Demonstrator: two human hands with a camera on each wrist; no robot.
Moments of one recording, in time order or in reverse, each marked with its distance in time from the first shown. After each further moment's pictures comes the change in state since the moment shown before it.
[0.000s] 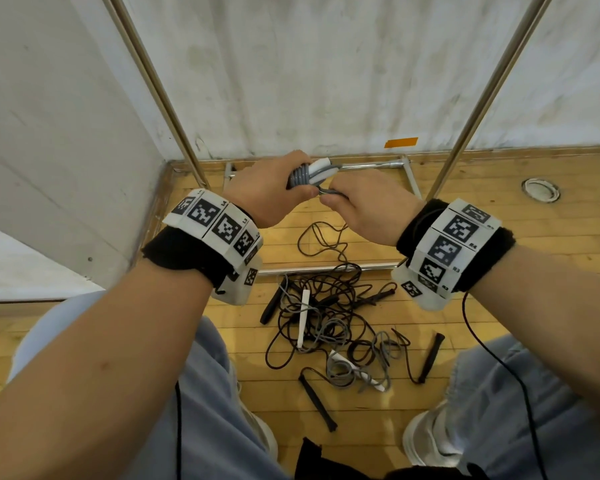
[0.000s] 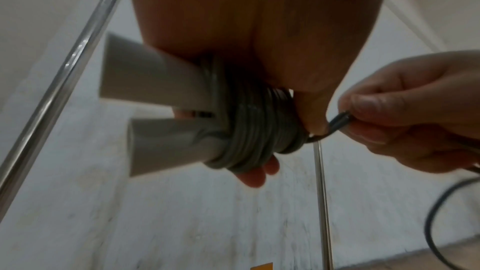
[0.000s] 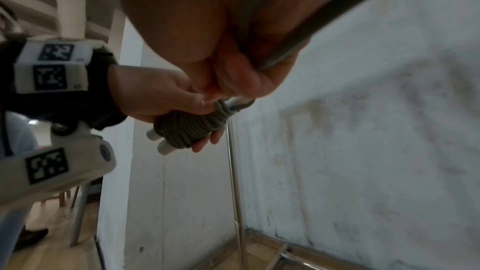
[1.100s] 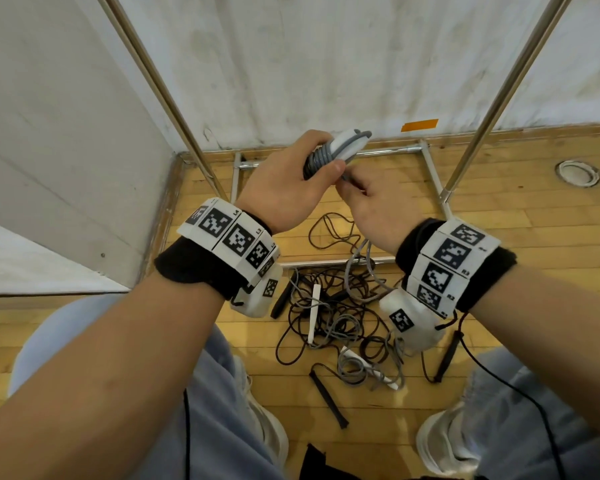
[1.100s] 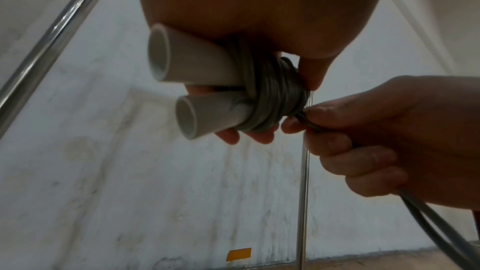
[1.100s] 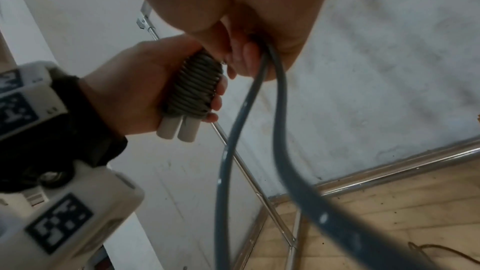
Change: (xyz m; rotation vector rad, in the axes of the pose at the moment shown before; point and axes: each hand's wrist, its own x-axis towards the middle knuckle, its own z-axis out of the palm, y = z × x) left_hand 0.001 0.024 0.014 -0.356 0.146 -0.005; right_hand -0.001 0.006 0.028 0.622 0.207 0.264
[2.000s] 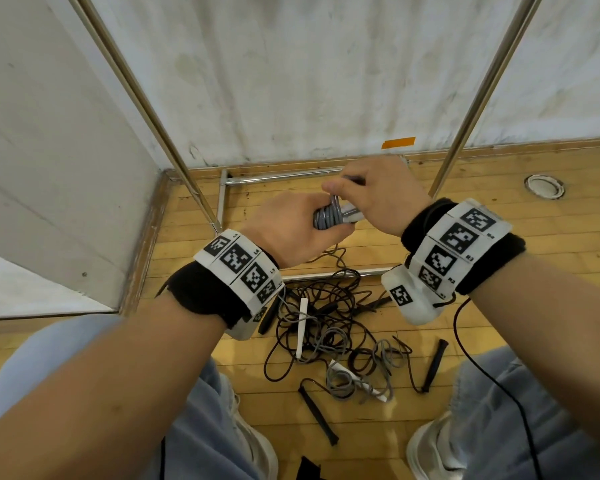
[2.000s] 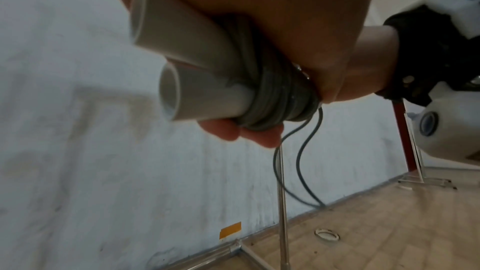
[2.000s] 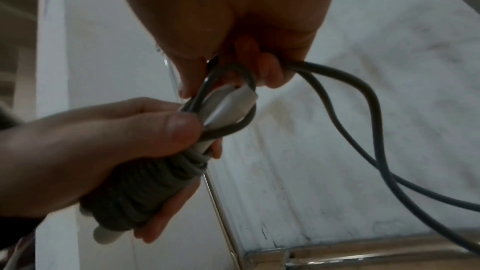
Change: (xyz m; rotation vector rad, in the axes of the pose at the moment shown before) left_hand -0.010 0.003 0.021 0.314 -0.143 0.153; right_hand 0.017 0.000 -0.039 -0.233 -0.033 -0.054
